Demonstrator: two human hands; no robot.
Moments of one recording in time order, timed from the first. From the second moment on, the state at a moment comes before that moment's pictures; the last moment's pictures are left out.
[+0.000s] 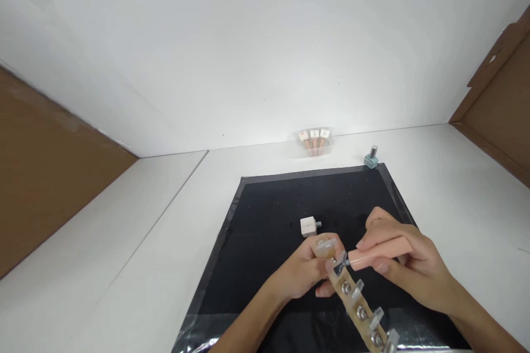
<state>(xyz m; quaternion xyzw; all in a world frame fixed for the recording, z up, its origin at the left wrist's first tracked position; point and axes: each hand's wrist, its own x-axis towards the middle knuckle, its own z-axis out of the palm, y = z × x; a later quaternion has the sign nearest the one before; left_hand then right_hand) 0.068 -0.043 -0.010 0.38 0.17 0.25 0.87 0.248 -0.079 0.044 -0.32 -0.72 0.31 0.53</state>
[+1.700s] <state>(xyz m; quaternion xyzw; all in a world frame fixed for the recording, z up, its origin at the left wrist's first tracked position) 0.076 -0.046 0.008 0.49 0.40 0.28 0.72 0.319 -0.047 0.035 -0.51 -0.54 0.62 0.25</state>
